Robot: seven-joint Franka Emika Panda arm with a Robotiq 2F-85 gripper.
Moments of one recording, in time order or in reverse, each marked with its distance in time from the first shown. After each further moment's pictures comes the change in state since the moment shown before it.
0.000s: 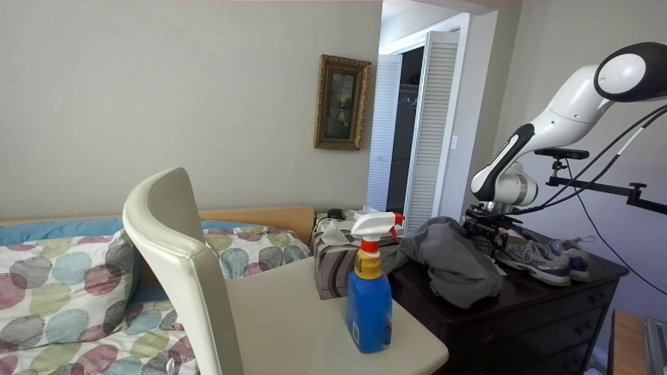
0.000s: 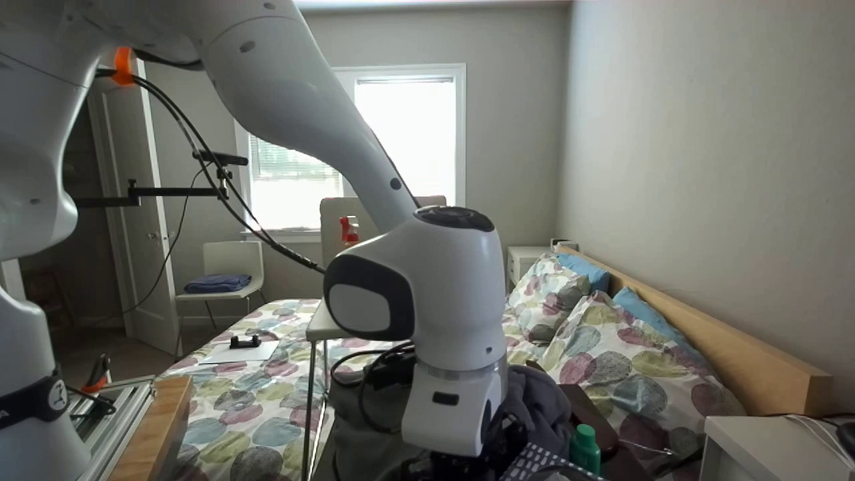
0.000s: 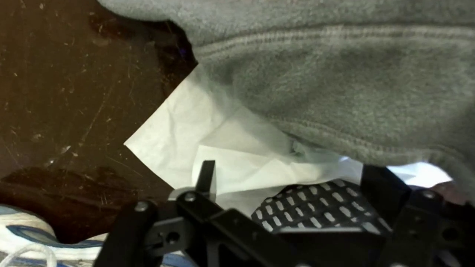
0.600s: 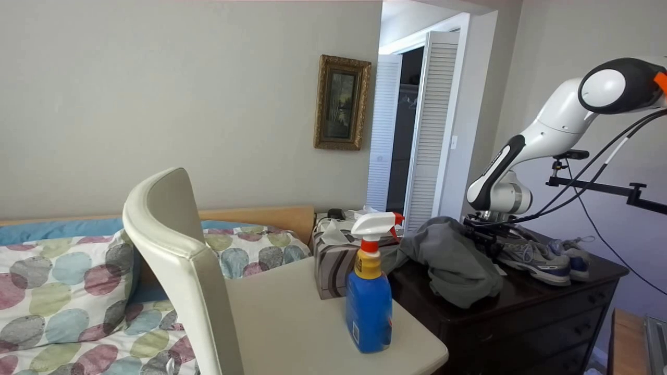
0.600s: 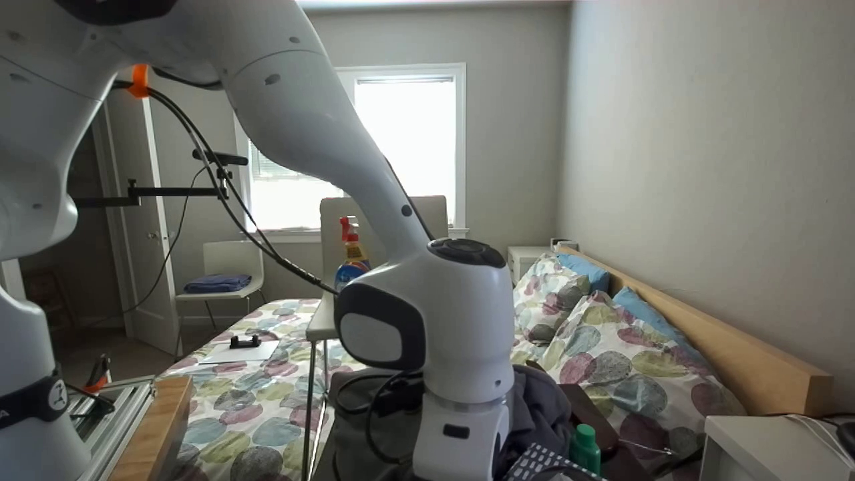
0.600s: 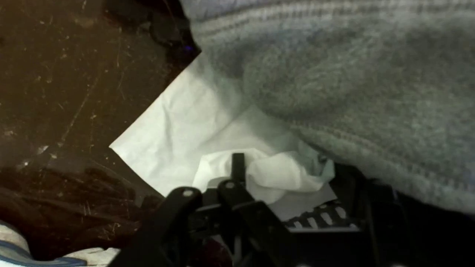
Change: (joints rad) arm 0.001 0.093 0.000 0.053 -0.005 0.011 -0.017
